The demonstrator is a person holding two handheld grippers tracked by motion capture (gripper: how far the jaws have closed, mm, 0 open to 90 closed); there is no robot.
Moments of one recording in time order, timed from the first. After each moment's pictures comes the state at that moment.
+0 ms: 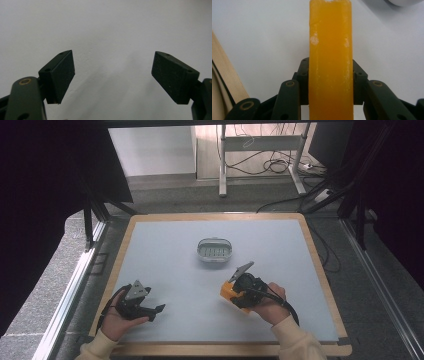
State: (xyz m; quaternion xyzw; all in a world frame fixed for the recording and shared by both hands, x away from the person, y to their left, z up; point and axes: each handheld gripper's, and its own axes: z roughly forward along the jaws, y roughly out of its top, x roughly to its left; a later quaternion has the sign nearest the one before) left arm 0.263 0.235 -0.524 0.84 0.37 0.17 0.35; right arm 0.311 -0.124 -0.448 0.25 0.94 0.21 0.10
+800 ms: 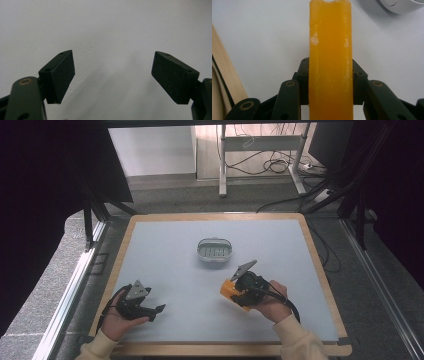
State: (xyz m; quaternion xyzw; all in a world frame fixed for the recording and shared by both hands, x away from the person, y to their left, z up) left arm 0.263 0.235 -0.525 0.84 0.37 0.17 0.35; right arm 0.315 -0.129 -0.445 0.24 0.94 0.23 0.10
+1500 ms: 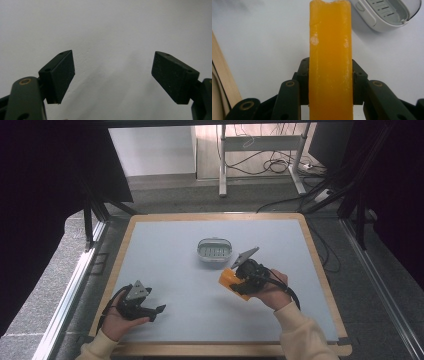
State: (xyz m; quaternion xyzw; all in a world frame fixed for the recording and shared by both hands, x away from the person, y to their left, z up) left arm 0.263 0.234 -0.524 0.84 0.37 0.17 0.35; right arm 0.335 -0.128 -0.421 0.24 0.93 0.25 0.10
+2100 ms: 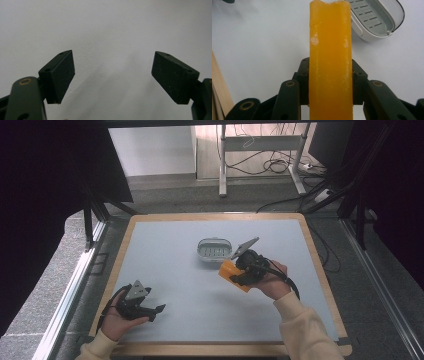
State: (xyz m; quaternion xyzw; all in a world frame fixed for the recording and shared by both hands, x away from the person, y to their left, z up) left arm 0.263 0.235 -0.524 0.84 0.37 0.17 0.35; right arm 0.355 -0.126 -0.409 0.23 0.93 0.26 0.10
